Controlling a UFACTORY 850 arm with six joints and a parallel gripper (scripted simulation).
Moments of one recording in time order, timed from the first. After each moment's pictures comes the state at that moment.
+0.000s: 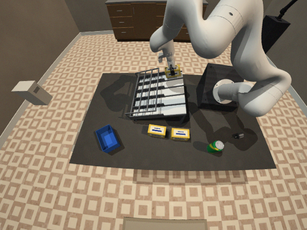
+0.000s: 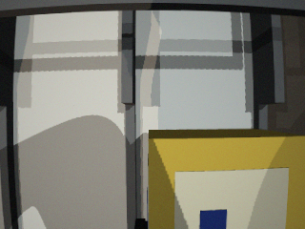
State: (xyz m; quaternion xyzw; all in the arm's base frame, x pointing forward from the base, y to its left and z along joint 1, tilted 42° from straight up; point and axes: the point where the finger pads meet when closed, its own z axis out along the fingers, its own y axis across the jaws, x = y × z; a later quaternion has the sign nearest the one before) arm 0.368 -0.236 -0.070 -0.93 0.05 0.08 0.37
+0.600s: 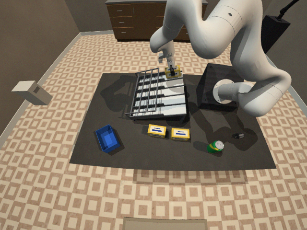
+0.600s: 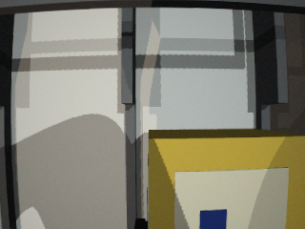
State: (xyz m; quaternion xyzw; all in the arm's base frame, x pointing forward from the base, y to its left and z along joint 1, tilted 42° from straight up) arm 0.368 -0.233 -0.072 -0.93 0.05 0.08 0.37
